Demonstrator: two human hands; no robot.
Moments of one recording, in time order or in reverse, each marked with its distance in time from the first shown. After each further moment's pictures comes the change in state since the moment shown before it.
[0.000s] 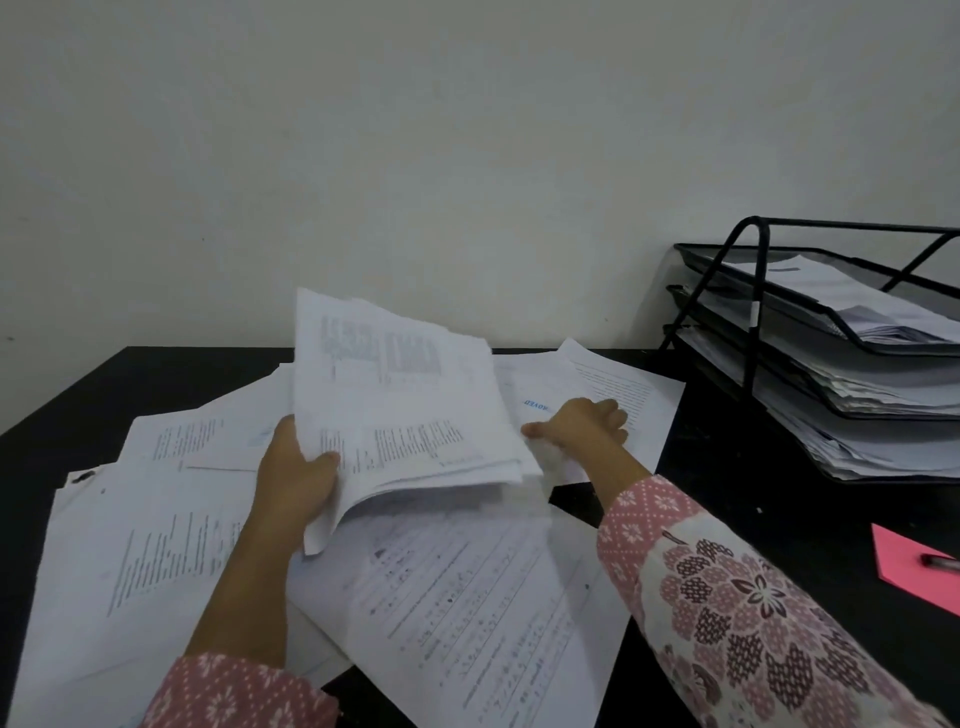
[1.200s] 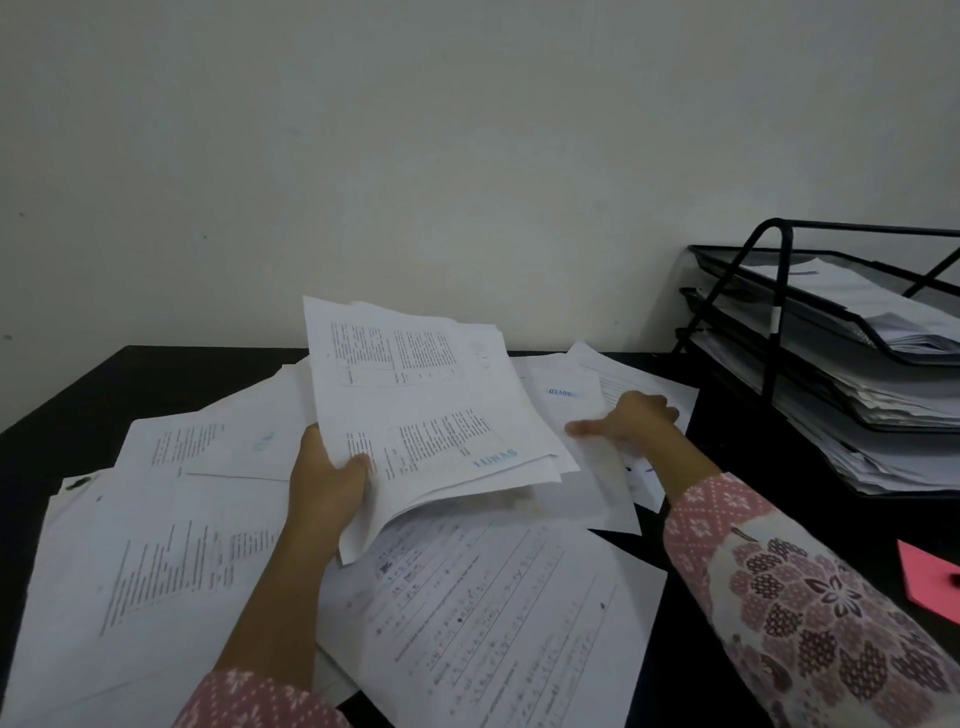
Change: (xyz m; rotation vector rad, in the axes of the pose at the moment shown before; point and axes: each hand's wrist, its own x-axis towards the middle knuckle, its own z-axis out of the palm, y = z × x) left_hand 0.000 0.003 0.024 -0.136 0.015 -0.061; right_hand 0.042 0.033 -0.030 -0.099 -0.020 -0.034
